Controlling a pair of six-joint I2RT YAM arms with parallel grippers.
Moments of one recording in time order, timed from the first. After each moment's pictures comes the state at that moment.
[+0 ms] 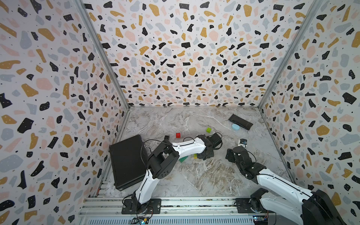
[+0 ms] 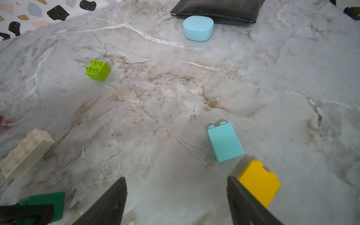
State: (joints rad) left arm -0.97 2.13 1.62 -0.80 -0.13 -1.00; right arm 0.54 1.00 0.38 -0.11 0.44 0.59
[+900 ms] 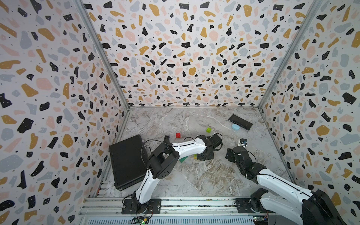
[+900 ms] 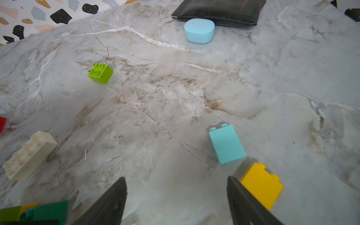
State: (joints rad) left arm -0.98 2.13 1.62 -0.85 -0.09 -0.97; right arm 0.54 1.00 0.38 -0.09 0.44 0.59
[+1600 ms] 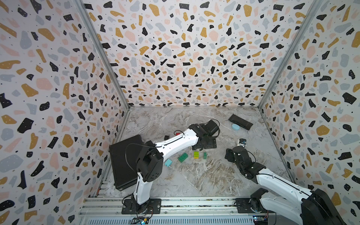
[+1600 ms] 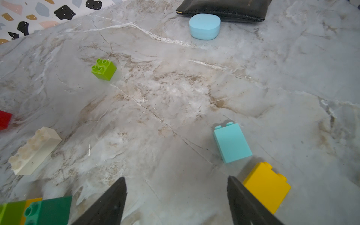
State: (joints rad) left arm -0.86 1.95 1.75 -0.98 -0.06 -0.89; right arm 0.54 1.02 0.38 -0.08 0.41 0.59
